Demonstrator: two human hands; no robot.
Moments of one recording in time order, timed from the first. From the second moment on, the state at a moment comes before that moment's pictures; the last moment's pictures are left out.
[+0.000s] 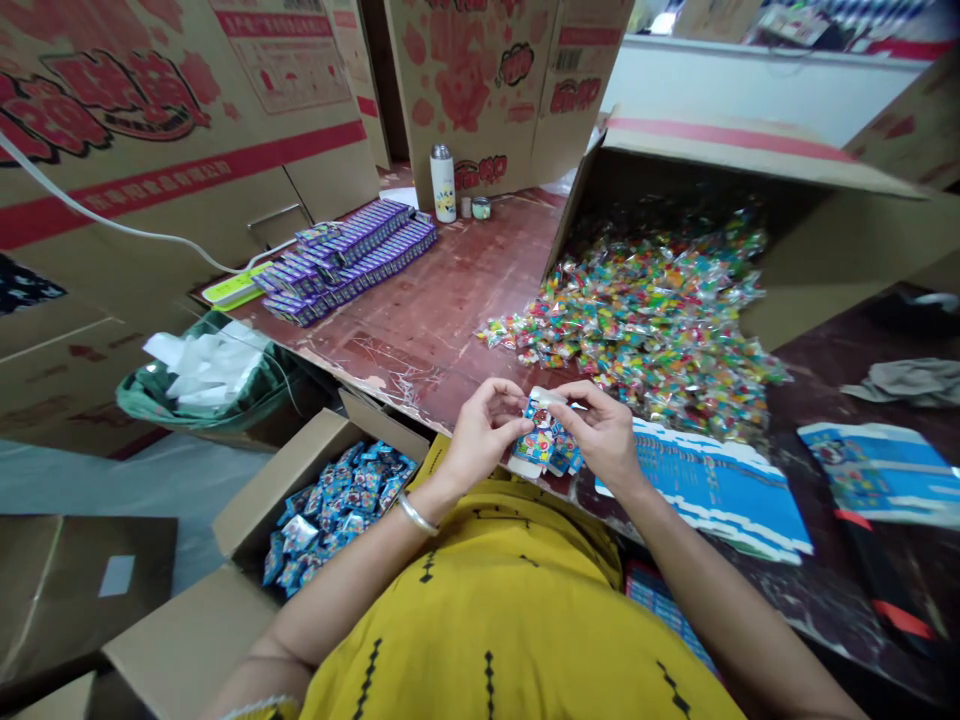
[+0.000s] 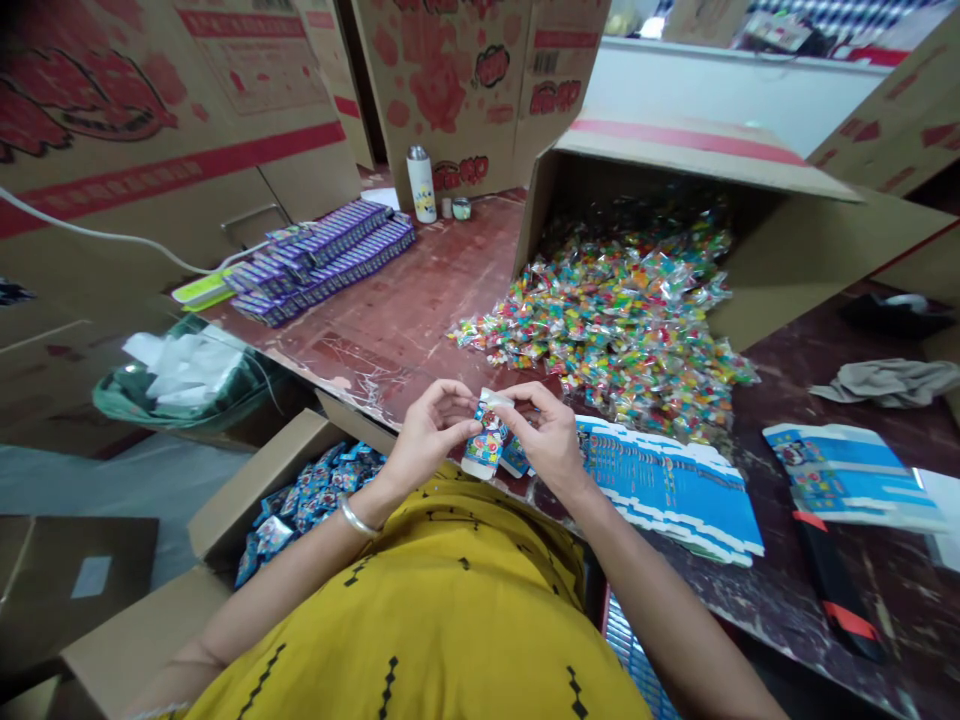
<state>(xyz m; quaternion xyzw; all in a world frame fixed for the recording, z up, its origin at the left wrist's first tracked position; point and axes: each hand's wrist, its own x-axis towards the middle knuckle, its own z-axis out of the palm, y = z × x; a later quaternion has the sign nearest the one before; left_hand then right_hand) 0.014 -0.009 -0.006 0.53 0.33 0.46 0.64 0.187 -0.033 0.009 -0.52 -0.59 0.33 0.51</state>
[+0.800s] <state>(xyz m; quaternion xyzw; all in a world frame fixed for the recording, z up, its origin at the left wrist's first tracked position) 0.010 -0.014 -0.006 0.58 0.33 0.42 0.62 0.193 -0.029 0.017 -0.54 -0.66 0.32 0.42</state>
